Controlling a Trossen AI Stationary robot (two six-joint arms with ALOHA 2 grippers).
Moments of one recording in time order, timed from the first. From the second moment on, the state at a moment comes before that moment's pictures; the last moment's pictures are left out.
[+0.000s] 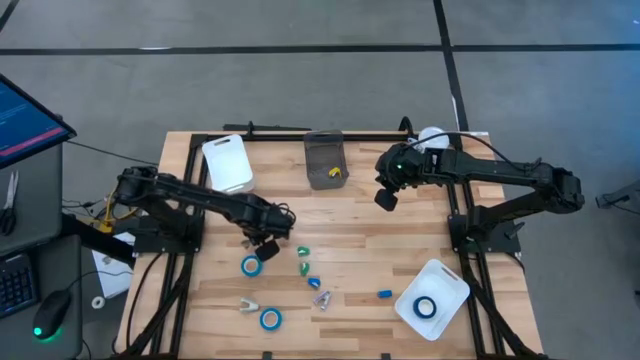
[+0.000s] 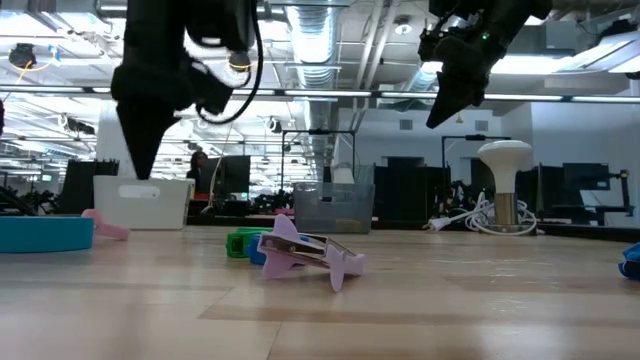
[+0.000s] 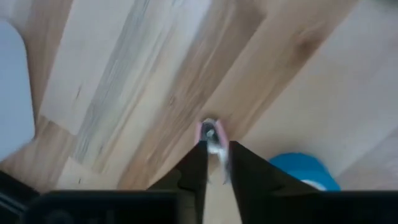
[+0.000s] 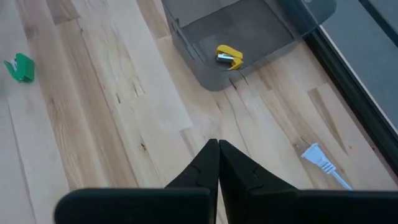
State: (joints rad) left arm -0.12 1.60 1.07 -1.11 -0.13 -0.68; right arm -0.26 1.23 0.98 -0.67 0.16 0.10
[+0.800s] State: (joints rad) left arm -0.08 1.60 0.87 -0.94 -0.03 -0.66; right arm -0.26 1.23 0.98 -0.67 0.16 0.10
